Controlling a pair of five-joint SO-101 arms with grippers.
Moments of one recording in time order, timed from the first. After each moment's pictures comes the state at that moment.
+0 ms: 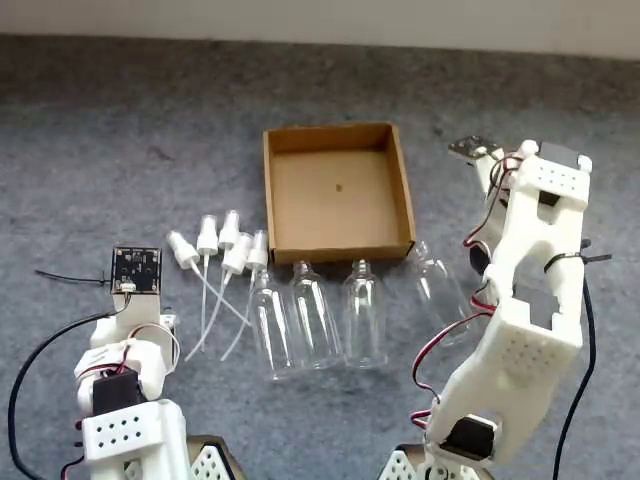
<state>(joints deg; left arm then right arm) -22.1 -86.8 96.2 51.3 -10.7 14.5 26.8 -15.5 90.3 54.5</state>
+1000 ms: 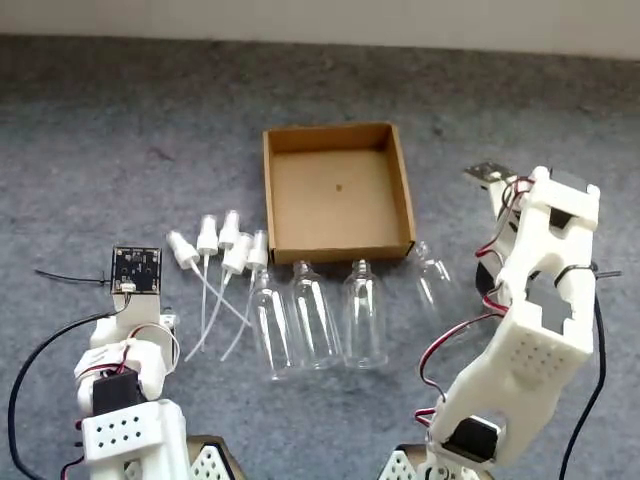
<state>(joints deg) -22.1 -86.8 96.2 51.3 -10.7 18.8 26.8 -5.5 82.3 50.9</state>
